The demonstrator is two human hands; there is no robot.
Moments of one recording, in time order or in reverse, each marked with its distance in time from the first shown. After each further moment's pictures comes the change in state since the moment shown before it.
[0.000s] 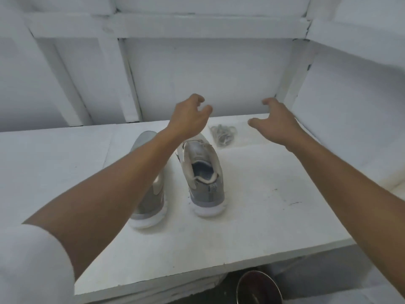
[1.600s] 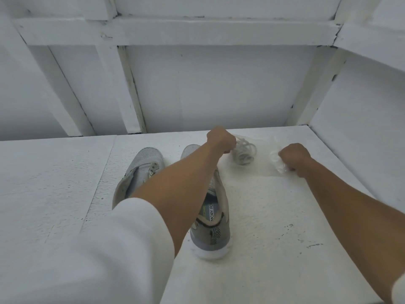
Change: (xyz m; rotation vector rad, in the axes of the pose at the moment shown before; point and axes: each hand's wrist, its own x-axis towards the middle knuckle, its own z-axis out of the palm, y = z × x) left_hand 0.096 -0.009 0.099 -0.016 -0.167 -0.473; right_hand 0.119 0.119 0.060 0.024 -0.098 0.498
